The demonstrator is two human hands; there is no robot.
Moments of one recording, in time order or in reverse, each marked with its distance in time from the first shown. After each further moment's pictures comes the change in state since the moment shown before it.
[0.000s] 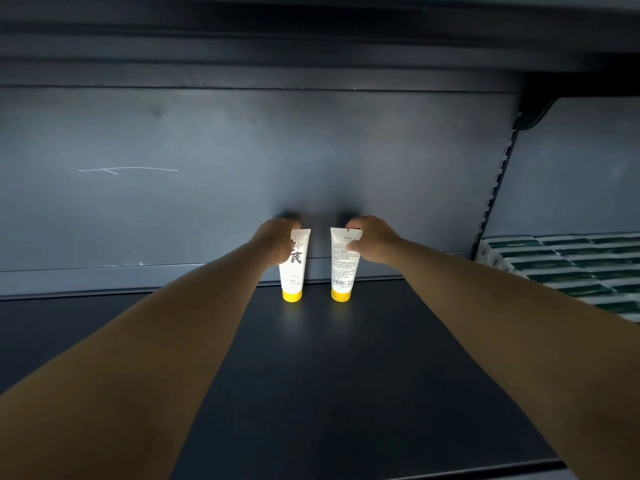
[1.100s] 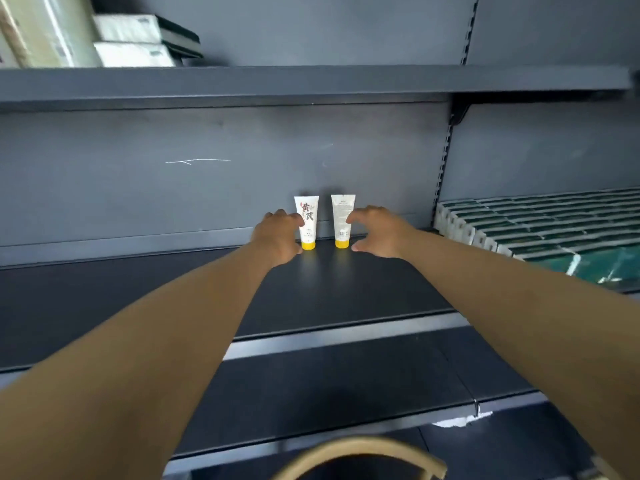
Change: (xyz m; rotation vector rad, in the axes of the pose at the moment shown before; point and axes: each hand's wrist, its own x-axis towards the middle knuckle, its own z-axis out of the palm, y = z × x) left_hand -0.230 0.009 -0.075 0.003 0.012 0.062; right_hand -0.222 -0.091 -0.023 -0.309 0.005 -0.065
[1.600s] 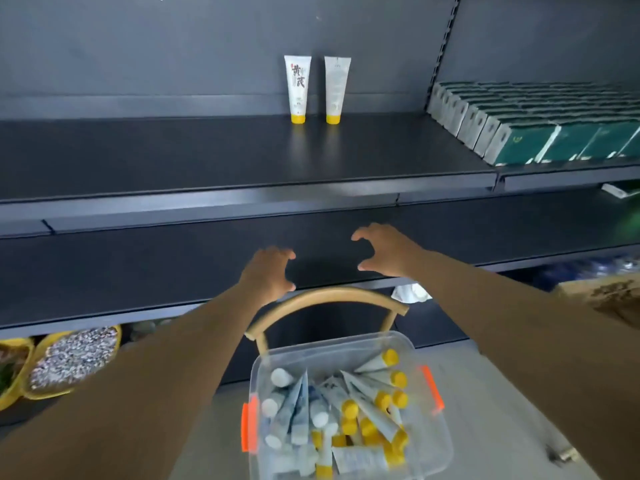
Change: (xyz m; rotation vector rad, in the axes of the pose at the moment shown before) left_hand -0.229 -0.027 0.179 -0.137 -0.355 -0.055; right_hand -0.211 -0.001 0.151 0.058 -0.335 0.110
